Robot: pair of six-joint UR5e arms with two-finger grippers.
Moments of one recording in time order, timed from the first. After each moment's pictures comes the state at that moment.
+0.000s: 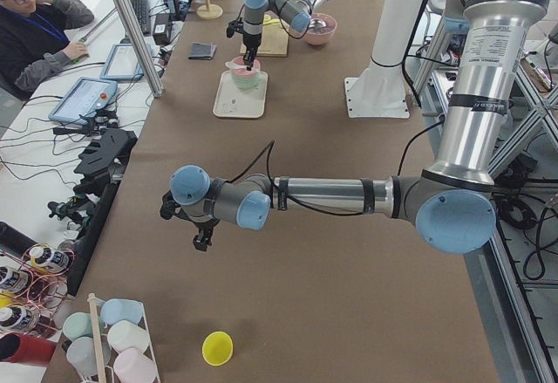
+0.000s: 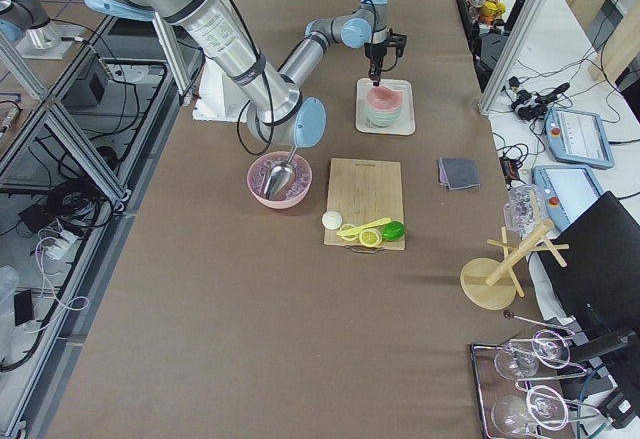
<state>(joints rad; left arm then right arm) -1.47 -1.73 -1.39 -1.83 -2.50 -0.02 0.64 -0.63 1.45 -1.66 1.86 1.36</state>
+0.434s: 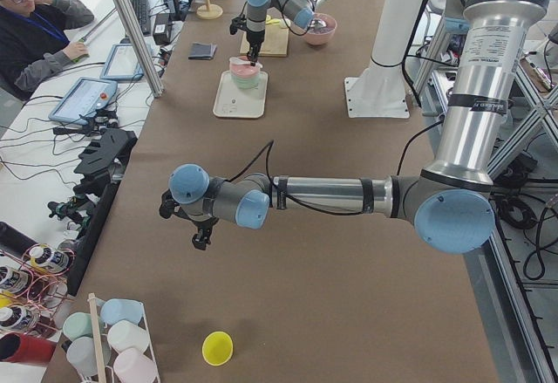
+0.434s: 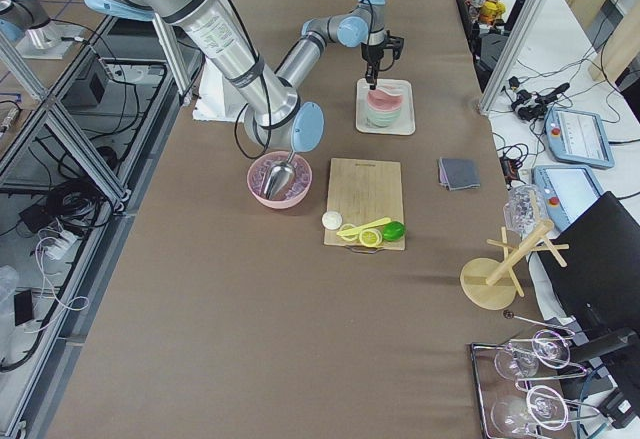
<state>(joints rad) -1.47 -1.74 -1.39 -1.83 -2.51 -0.03 0.64 -0.67 1.49 -1.72 1.85 1.34</state>
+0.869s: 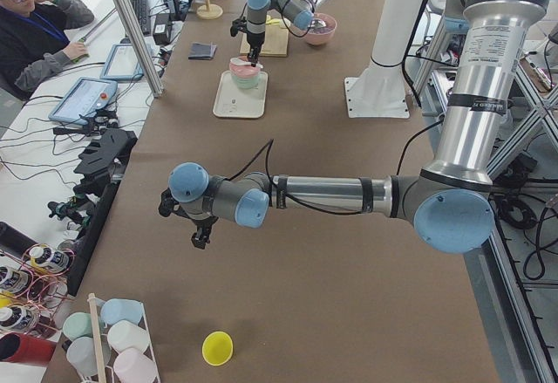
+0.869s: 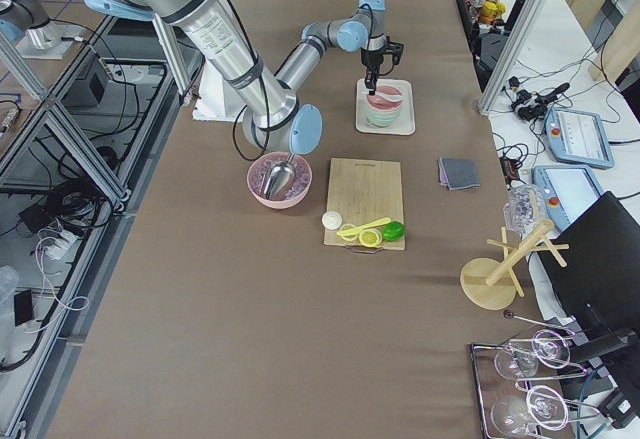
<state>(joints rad) -1.47 -1.74 -1.39 -1.83 -2.51 -0.03 0.63 -0.68 1.48 -1.71 1.85 1.34</state>
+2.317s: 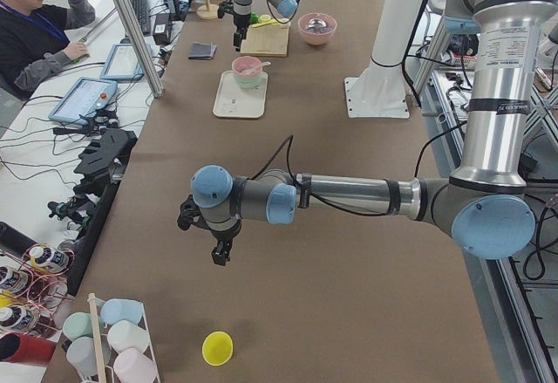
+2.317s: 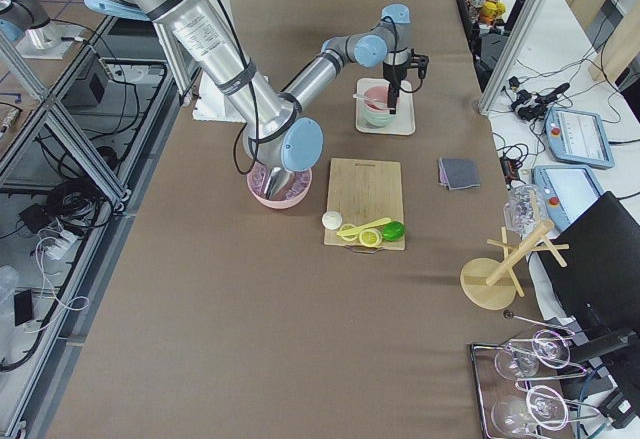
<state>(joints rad) -1.56 -1.61 -1.62 -1.51 -2.38 0.19 0.83 -0.80 1.52 -1.66 1.96 1.10</state>
